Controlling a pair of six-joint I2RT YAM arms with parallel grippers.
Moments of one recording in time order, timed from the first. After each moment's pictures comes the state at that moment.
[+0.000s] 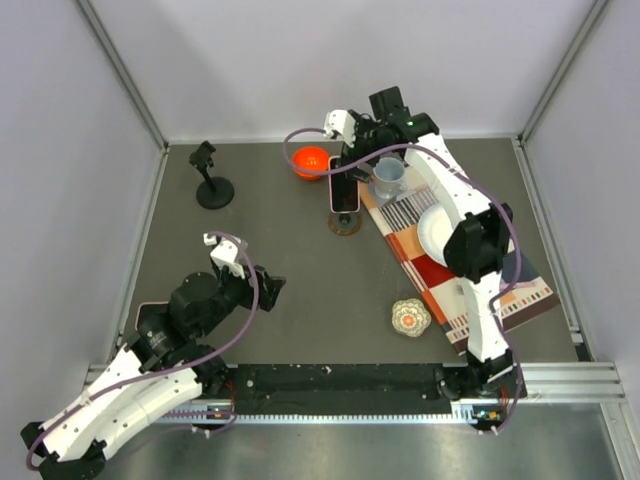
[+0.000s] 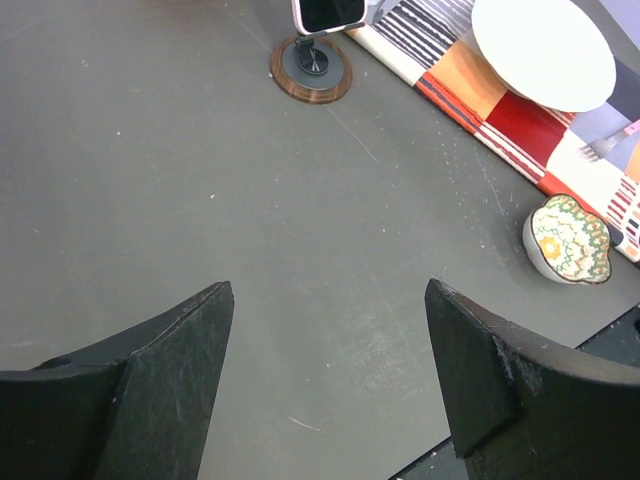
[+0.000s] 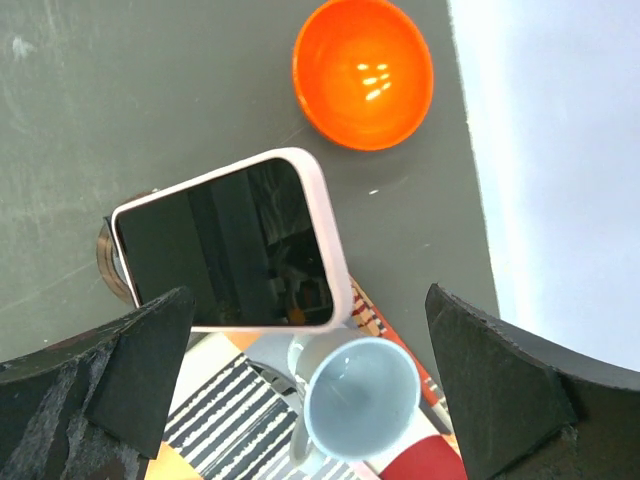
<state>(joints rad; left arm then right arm) -0.79 0.42 0.62 -0.50 -0.21 -0.33 0.45 2.22 2.29 -0.89 -0.43 -0.89</state>
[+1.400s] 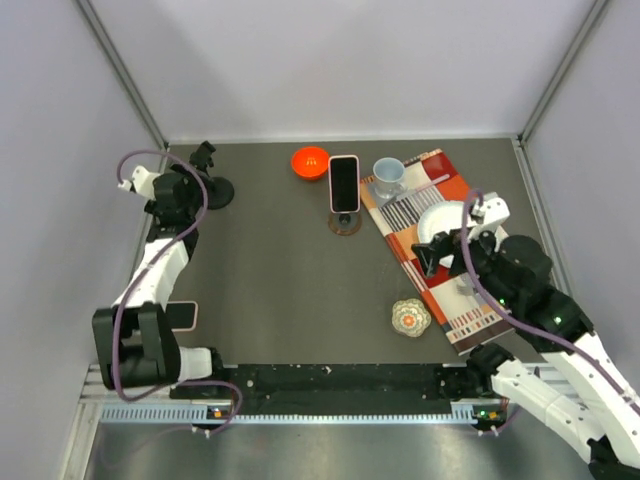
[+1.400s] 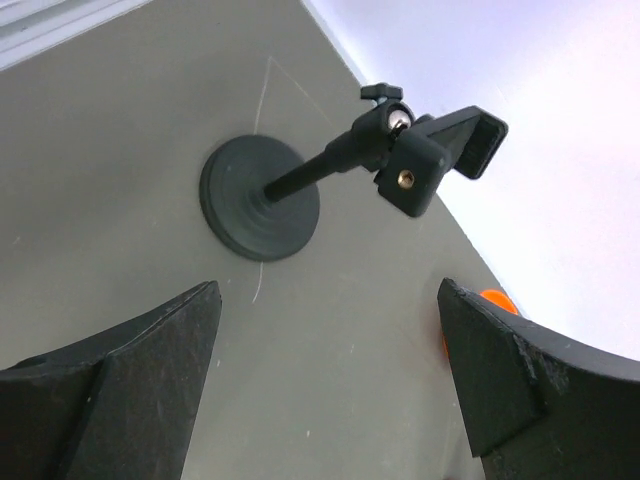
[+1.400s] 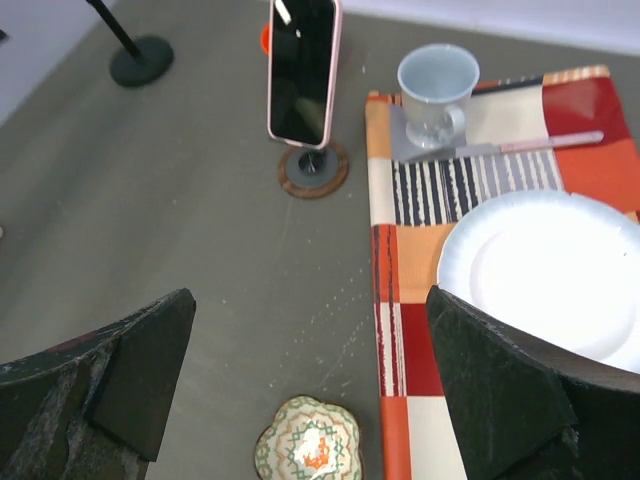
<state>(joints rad) 0.09 1.28 0.89 0.05 -0.27 -0.85 0.59 0.61 0.86 -0.52 0.10 0.18</state>
